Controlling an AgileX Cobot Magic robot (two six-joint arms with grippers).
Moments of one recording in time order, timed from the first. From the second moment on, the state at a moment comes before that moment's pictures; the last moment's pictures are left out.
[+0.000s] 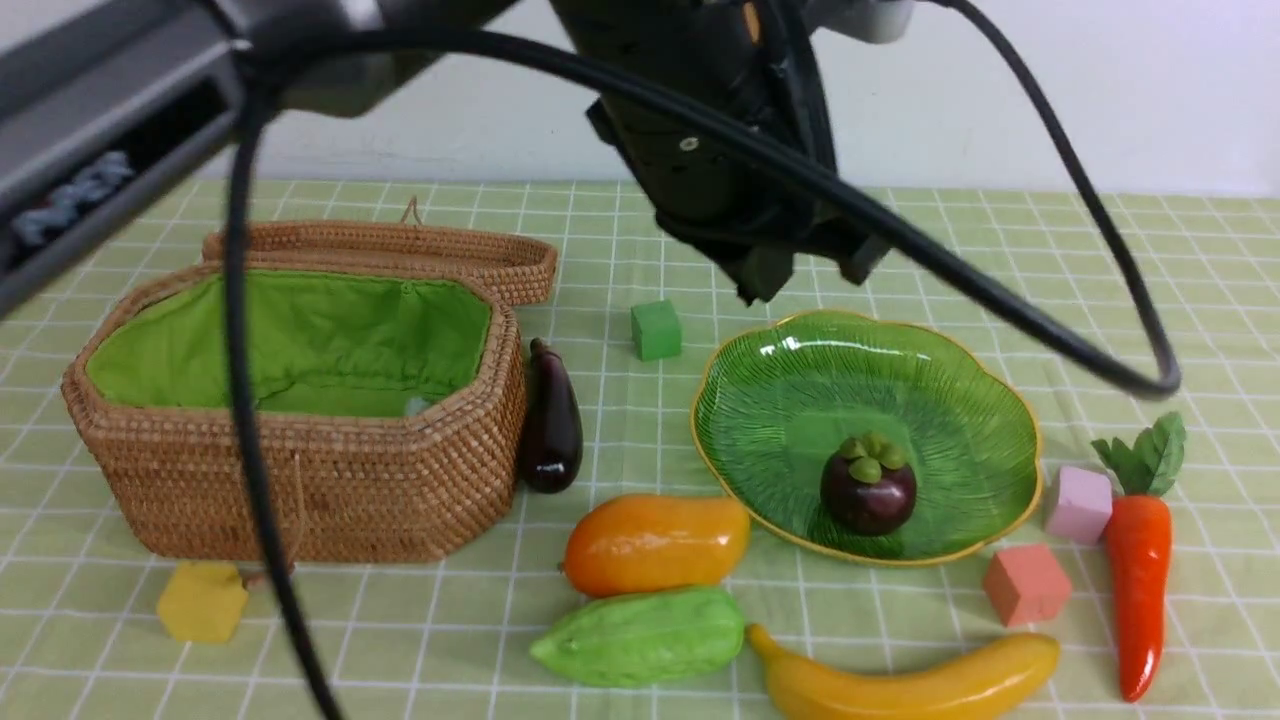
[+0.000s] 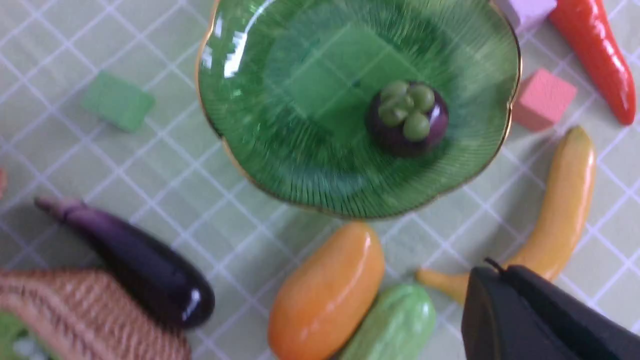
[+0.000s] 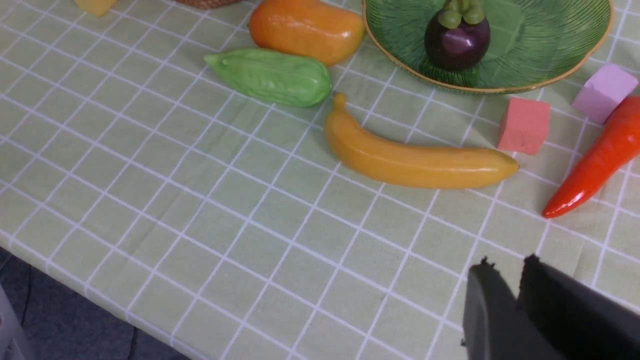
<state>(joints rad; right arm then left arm) 0.14 0.39 -0.86 0.36 1.27 -0.23 -0.72 1.80 -1.96 -0.06 1.24 0.07</state>
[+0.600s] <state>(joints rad) 0.14 0.39 -0.86 0.36 1.27 -0.26 -0.85 1.76 -1.31 0.09 0.91 0.43</state>
